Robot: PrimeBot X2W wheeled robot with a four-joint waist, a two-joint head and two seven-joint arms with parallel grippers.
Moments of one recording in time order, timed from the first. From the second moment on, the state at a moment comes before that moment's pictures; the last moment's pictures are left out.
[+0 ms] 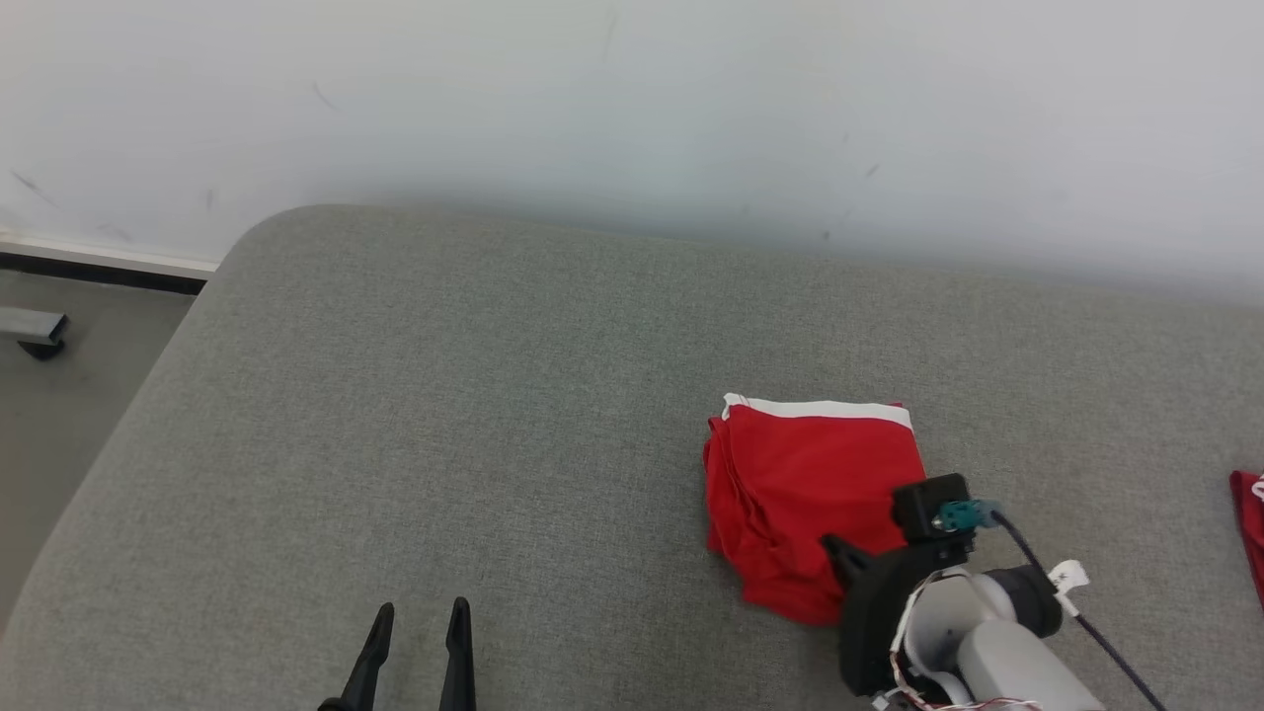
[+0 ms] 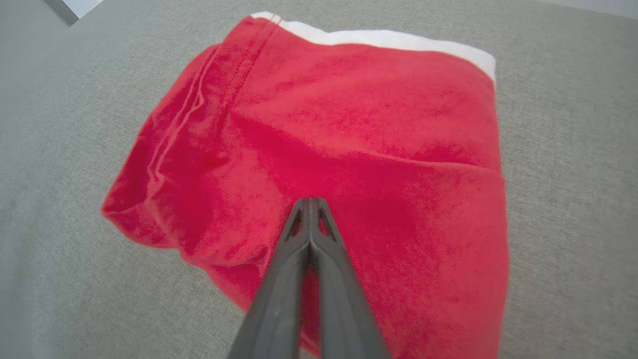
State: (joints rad) left arm 0.06 0.05 -0.19 0.15 -0.33 -0.04 -0.26; right arm -0.40 -0.14 0.33 0.64 0.38 0.13 0.25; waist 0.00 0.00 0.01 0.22
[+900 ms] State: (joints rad) left arm 0.09 0.05 -0.13 0.14 -0.30 -0.03 -0.26; right arm -0.39 -0.05 0.53 0.57 0.55 0.13 0.03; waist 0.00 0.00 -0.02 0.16
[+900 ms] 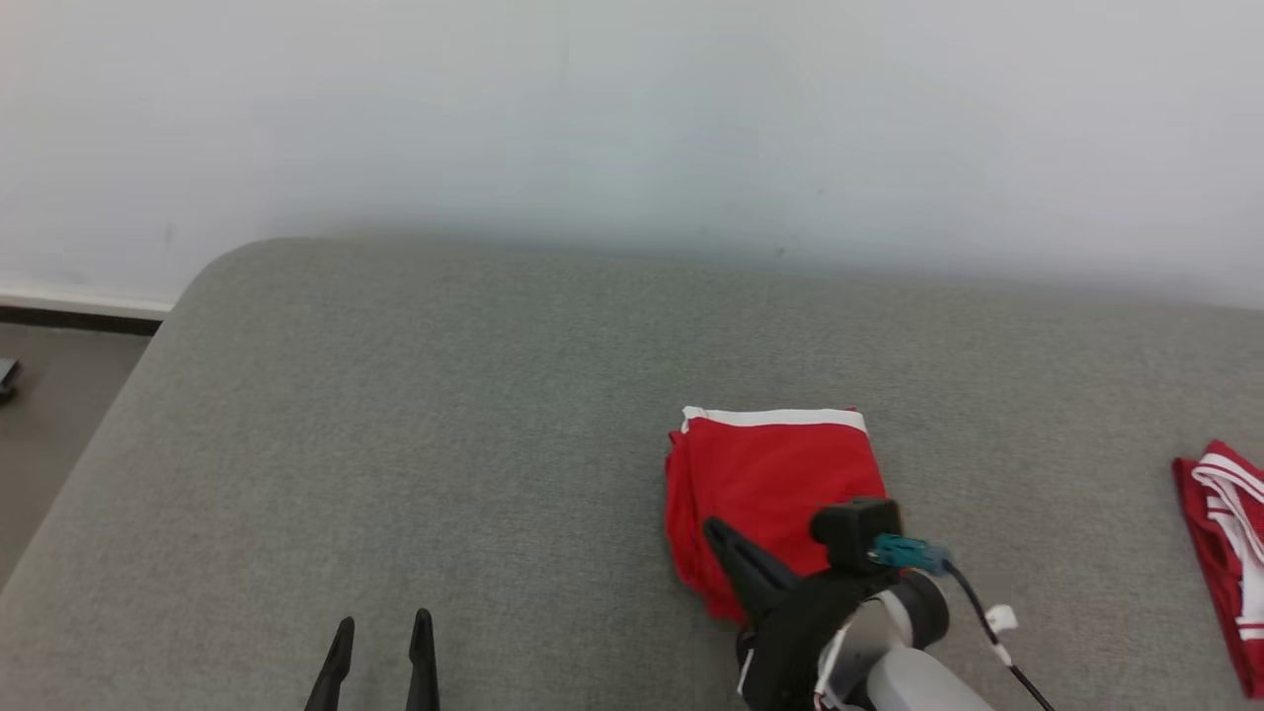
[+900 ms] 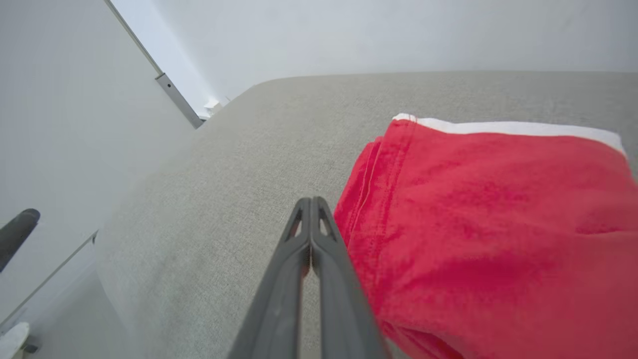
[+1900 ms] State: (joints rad) left arm 0.08 0.05 0.03 0.23 -0.23 -0.08 -0.26; right arm -0.06 -0.22 0.14 0.27 0.36 0.13 -0.09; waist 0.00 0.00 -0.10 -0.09
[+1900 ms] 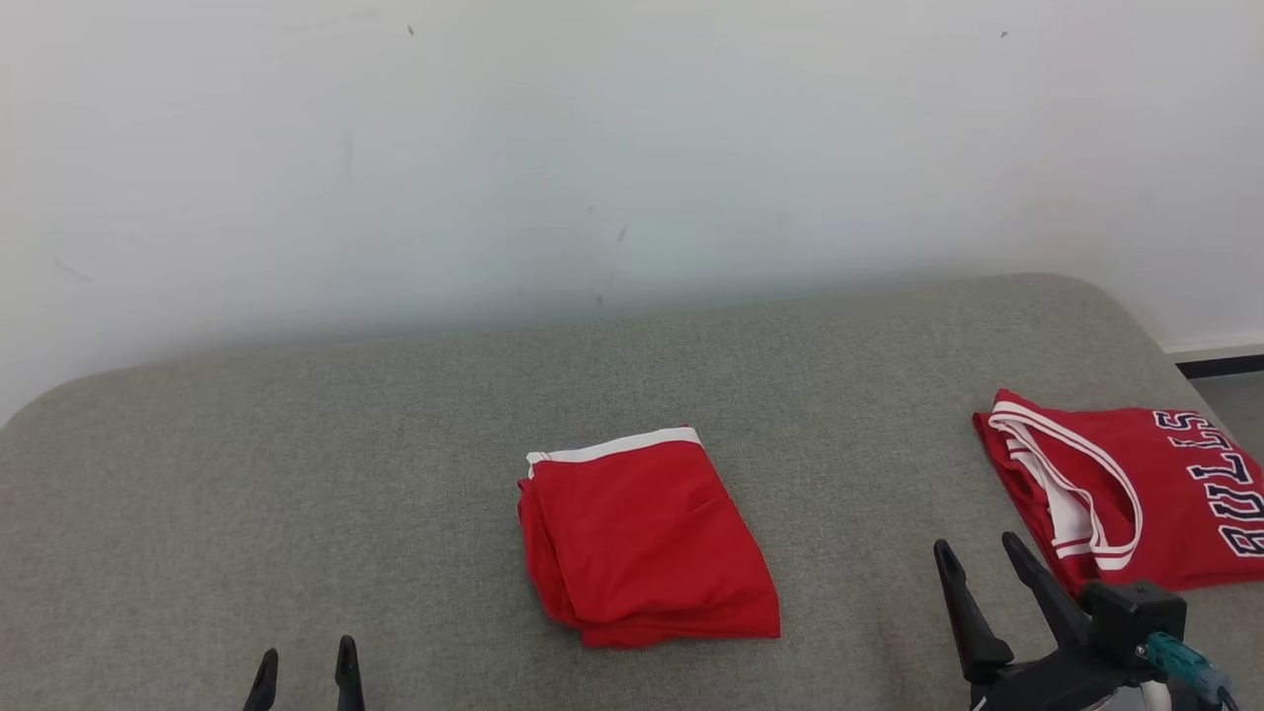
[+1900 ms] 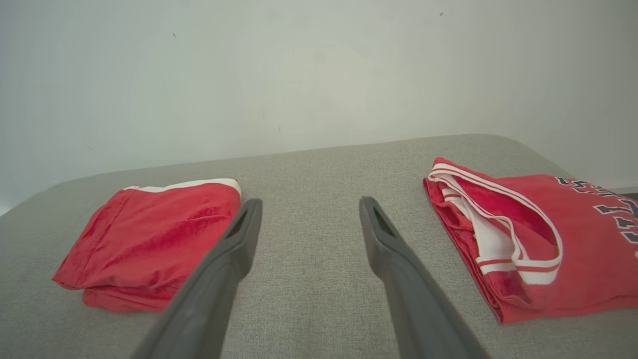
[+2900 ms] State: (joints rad) left arm 0.10 0.05 0.07 0.25 -0.22 -0.08 -0.26; right arm -0.06 -0.21 0.16 0.31 0.32 0.13 -0.10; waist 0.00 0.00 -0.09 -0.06
